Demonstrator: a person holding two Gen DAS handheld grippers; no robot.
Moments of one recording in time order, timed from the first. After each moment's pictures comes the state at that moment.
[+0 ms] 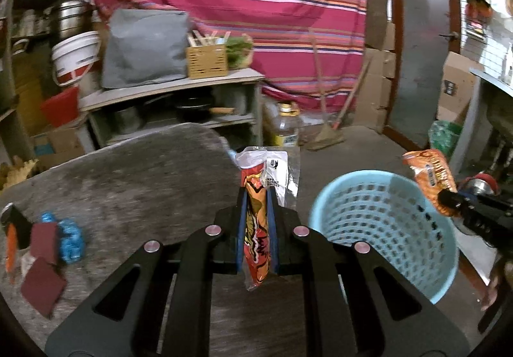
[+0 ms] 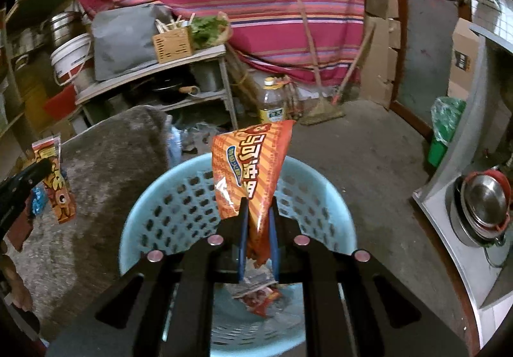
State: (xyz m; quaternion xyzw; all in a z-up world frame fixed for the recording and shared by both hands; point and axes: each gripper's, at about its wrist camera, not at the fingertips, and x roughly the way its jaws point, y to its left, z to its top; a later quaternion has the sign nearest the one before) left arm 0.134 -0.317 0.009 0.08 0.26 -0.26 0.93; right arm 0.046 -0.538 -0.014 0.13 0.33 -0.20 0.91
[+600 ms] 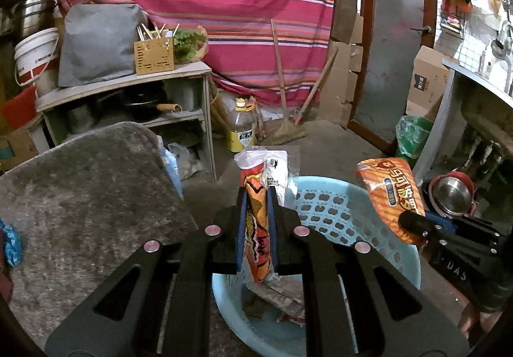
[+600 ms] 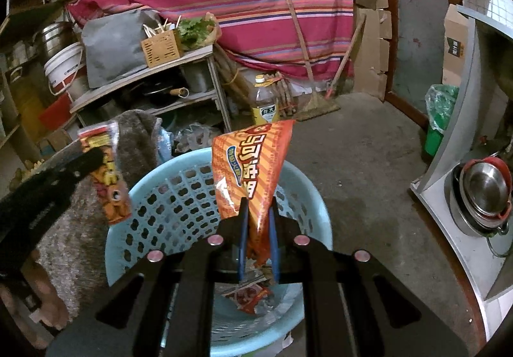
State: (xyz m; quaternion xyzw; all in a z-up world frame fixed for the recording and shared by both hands) left arm 0.130 -0.402 -0.008 0.07 0.28 -0.32 0.90; right arm 0.043 -0.551 -0.021 0.14 0.33 -0.20 0.91
